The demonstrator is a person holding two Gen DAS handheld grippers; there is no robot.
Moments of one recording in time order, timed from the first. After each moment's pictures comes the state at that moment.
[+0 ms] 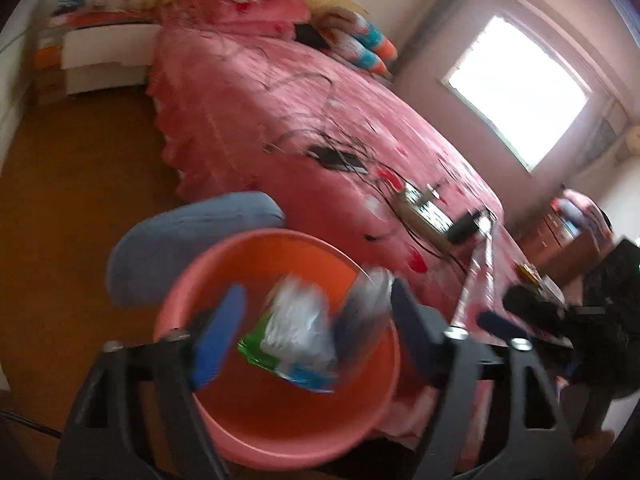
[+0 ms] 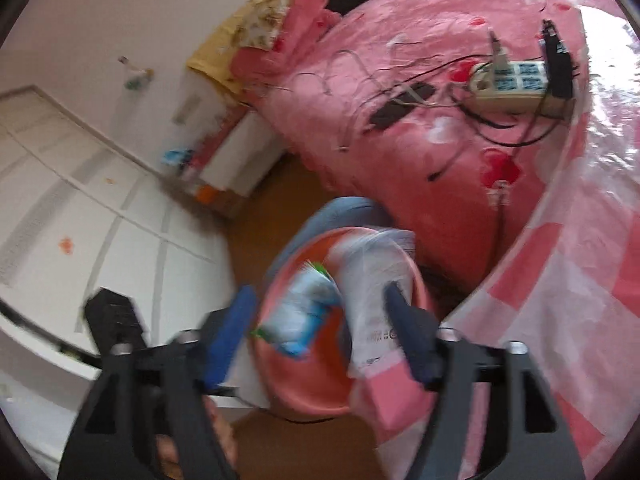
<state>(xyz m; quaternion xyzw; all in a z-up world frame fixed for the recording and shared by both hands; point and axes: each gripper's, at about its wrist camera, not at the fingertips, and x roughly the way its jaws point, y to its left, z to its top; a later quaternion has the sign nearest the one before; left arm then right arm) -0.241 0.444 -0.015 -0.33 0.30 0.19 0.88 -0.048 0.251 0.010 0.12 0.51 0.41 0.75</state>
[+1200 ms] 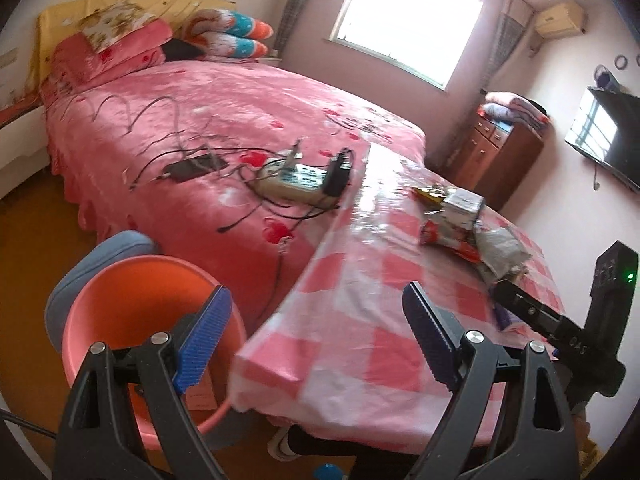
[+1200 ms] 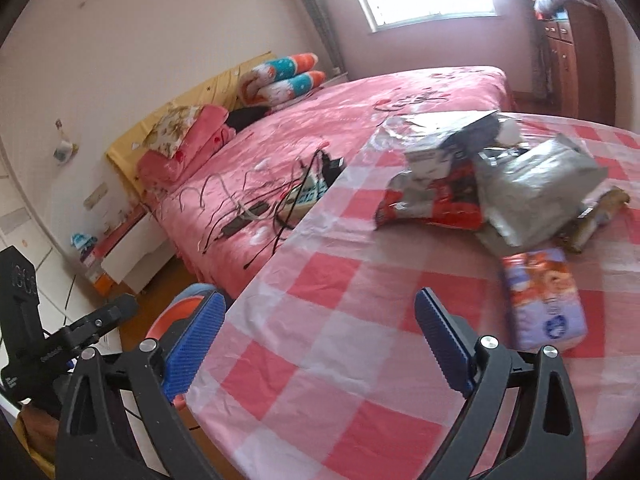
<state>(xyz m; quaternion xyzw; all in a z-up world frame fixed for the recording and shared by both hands) -0.184 0.294 0.058 -0.17 0.34 0.02 0.93 -0.090 0.043 0.038 0.12 0.35 0.21 0.90</state>
